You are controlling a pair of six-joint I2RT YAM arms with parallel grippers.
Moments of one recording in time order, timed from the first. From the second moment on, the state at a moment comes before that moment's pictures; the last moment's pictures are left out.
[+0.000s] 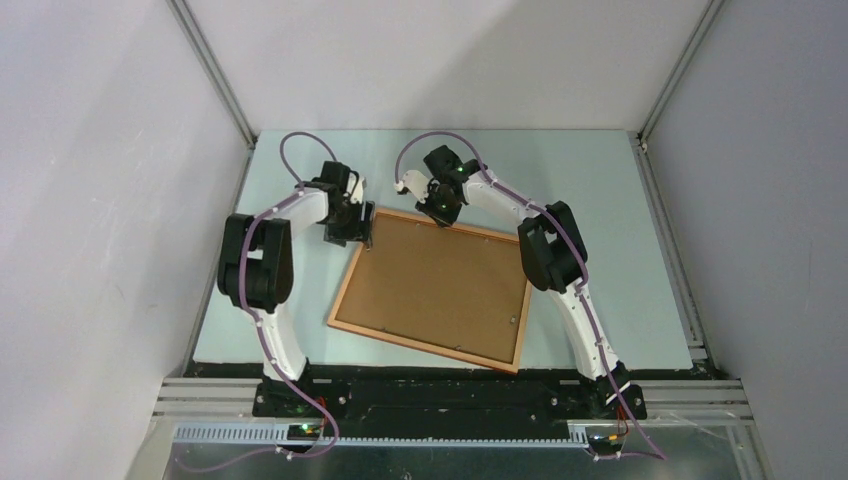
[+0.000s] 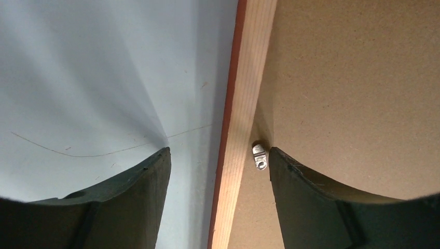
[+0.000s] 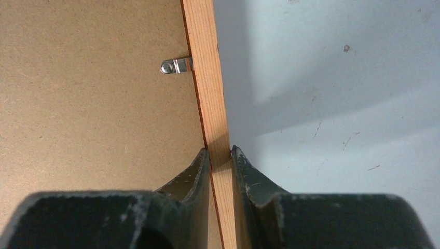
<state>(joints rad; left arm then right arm) -0.16 1.90 1.29 -0.59 0.13 -0.07 0.62 2.38 2.06 -0.77 -0.18 -0.59</state>
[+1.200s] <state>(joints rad) -0.21 1.88 1.25 -0.54 0.10 -0.09 0.62 2.38 2.06 -0.77 -0.16 -0.59</state>
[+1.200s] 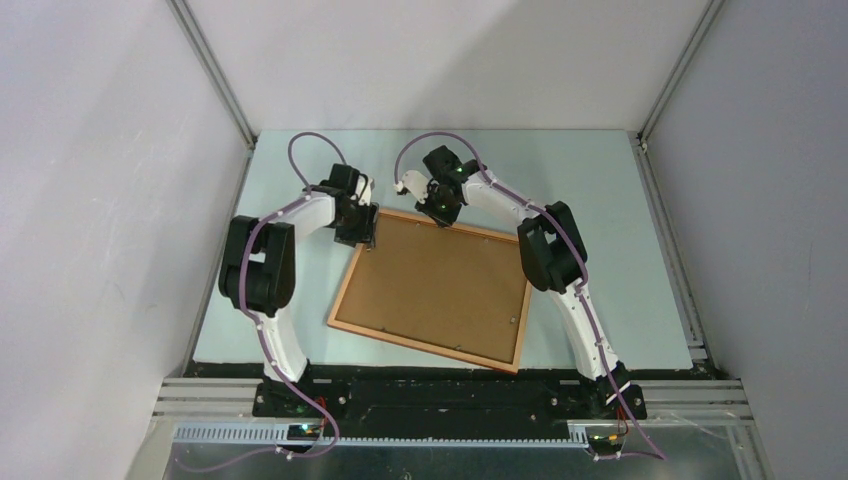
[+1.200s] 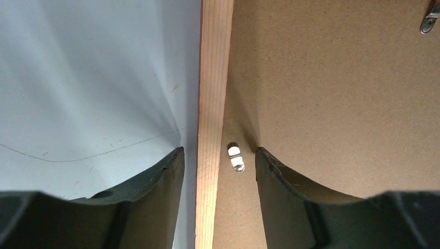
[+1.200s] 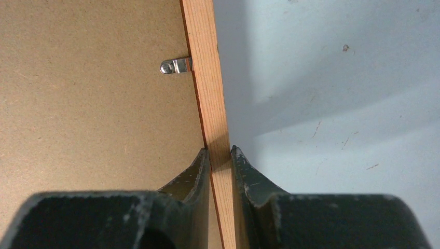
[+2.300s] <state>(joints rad) -0.16 1.88 1.23 -0.54 0.16 -0.09 0.64 2.38 2.06 -0.77 -0.13 -0.59</state>
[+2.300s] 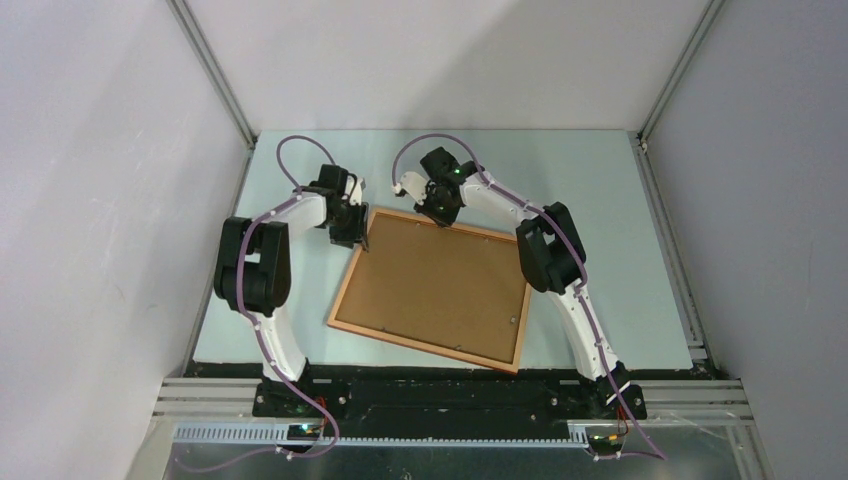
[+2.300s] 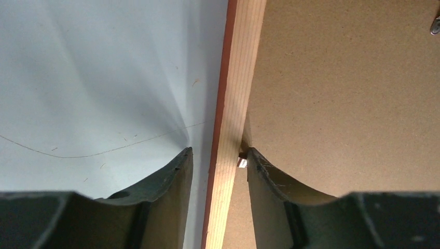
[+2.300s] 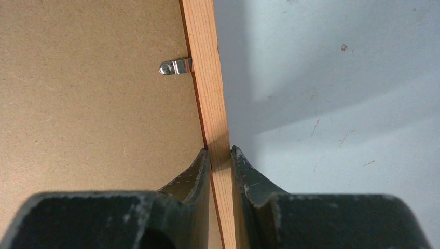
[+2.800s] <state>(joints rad) -0.16 1.87 1.22 -0.54 0.17 -0.09 0.64 2.38 2.06 -0.77 -0.12 -0.59</state>
